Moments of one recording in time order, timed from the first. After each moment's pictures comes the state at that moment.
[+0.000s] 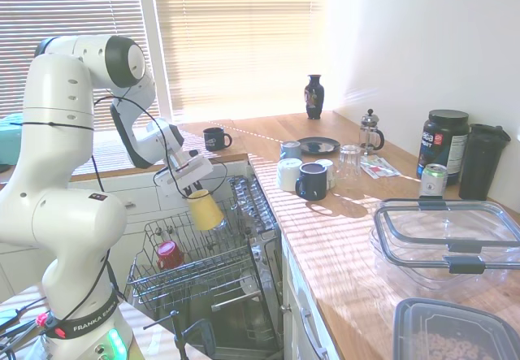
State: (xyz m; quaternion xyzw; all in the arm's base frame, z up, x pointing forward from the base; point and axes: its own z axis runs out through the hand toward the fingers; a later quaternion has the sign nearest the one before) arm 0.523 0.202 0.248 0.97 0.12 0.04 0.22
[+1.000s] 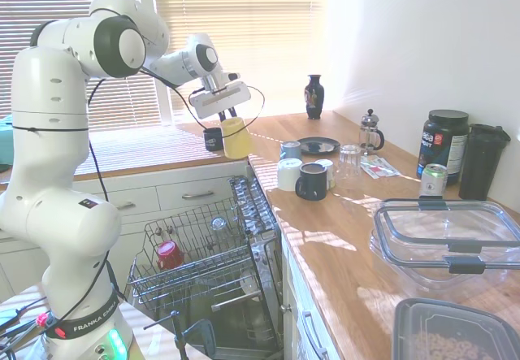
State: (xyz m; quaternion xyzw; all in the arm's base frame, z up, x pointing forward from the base) arm 0.641 0.137 0.496 0.99 0.06 0.07 0.14
